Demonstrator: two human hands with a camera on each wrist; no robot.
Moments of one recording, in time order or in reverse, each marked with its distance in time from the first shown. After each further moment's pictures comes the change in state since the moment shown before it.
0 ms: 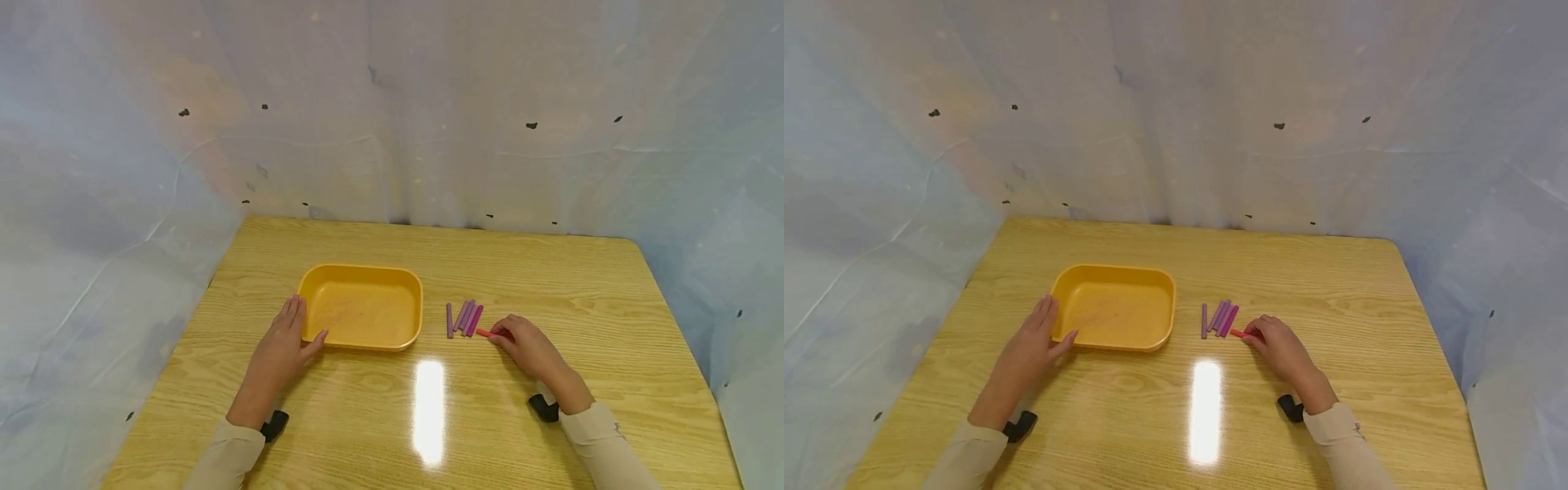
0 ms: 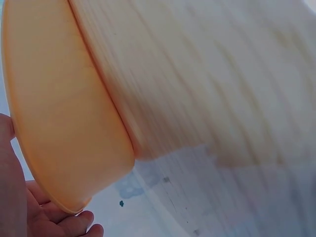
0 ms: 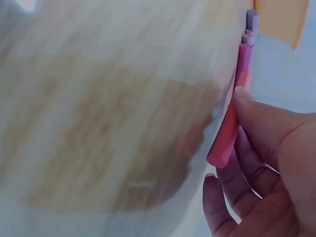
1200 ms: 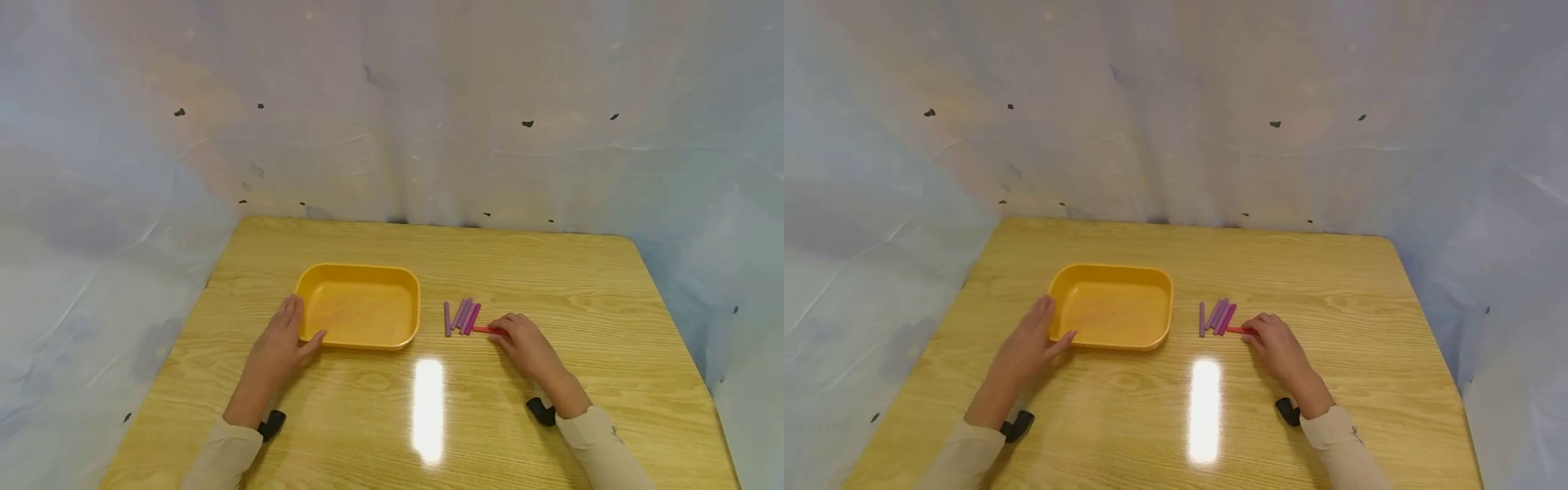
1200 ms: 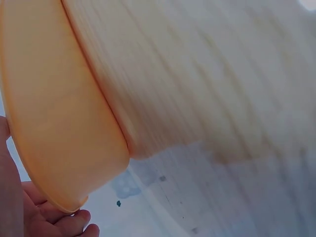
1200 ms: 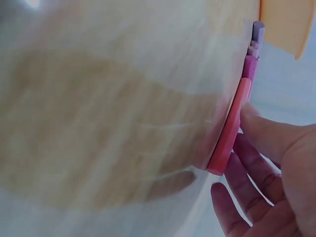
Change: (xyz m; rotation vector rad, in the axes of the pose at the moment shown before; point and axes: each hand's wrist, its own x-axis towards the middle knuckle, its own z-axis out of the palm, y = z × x) left_hand 0.000 -0.002 -0.002 -0.013 -0.027 -0.010; right_hand -0.006 -0.003 0.005 -0.090 0.123 -0.067
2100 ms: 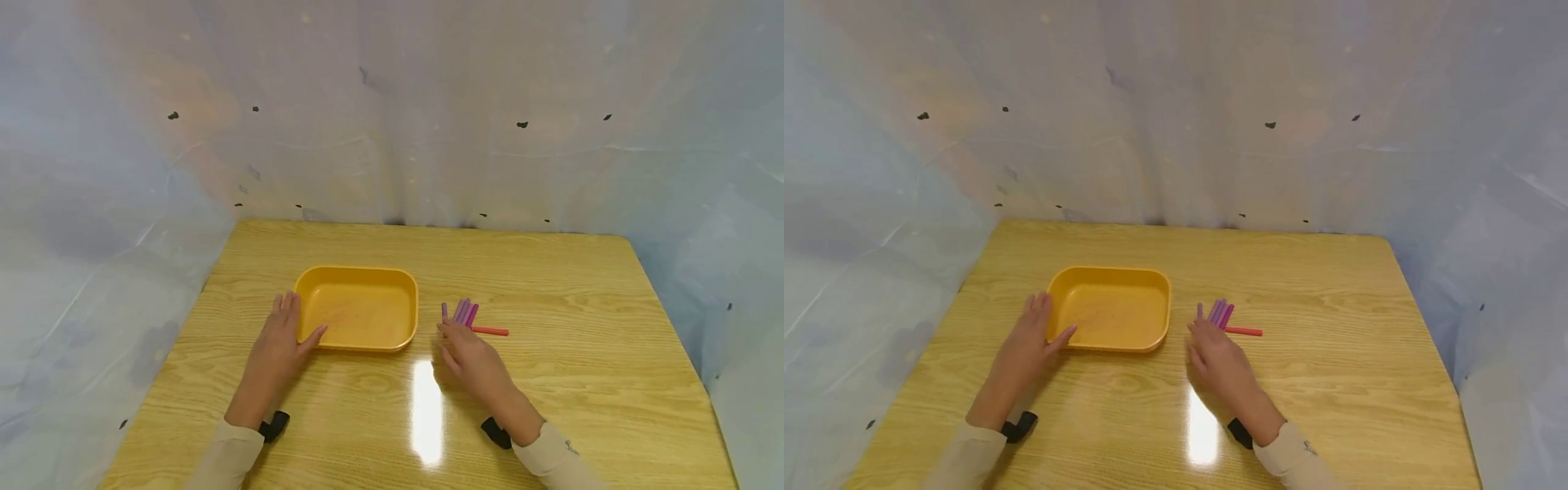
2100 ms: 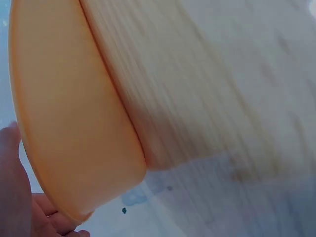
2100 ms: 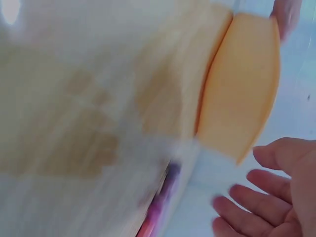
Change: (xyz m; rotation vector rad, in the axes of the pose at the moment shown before) left_hand 0.007 0.001 0.007 -0.010 0.136 -0.014; right_hand 0.010 -0.097 0.026 -0.077 0.135 -0.122
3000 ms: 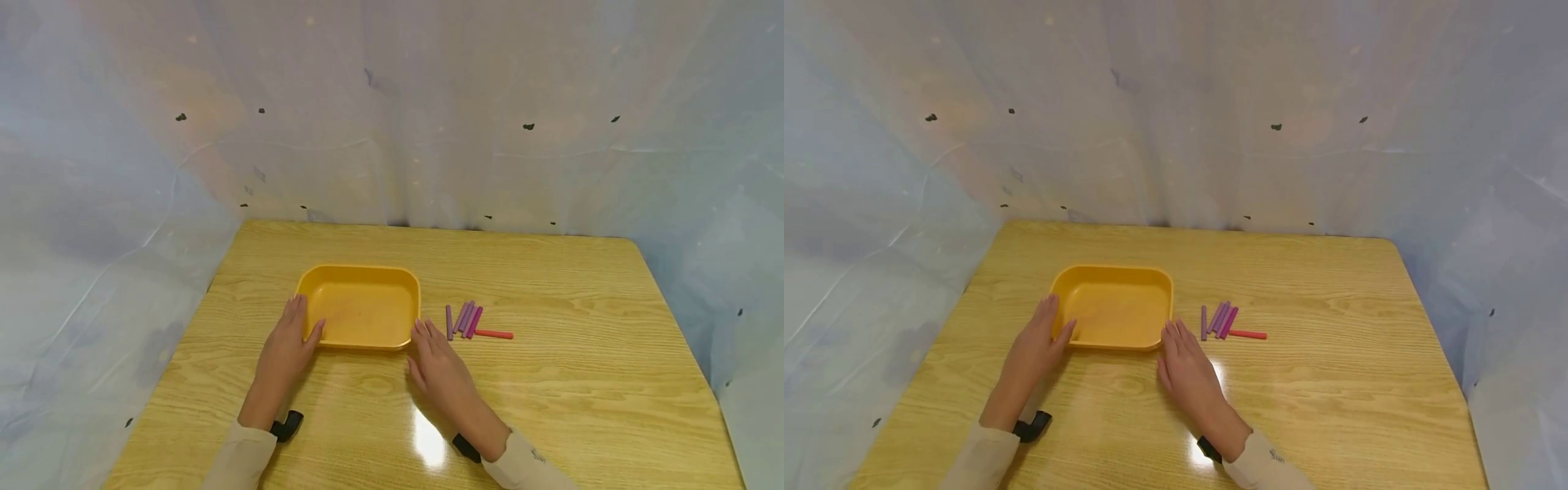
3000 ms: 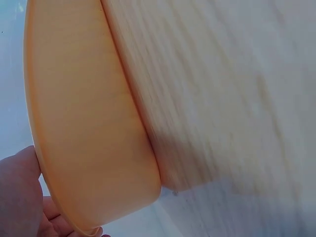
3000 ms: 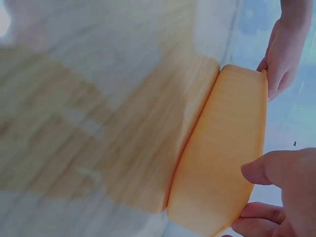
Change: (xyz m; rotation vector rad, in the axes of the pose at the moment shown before) left_hand 0.002 0.012 -0.001 -0.104 0.021 -0.074; right_hand 0.012 -0.048 0.032 -0.074 0.048 -0.090
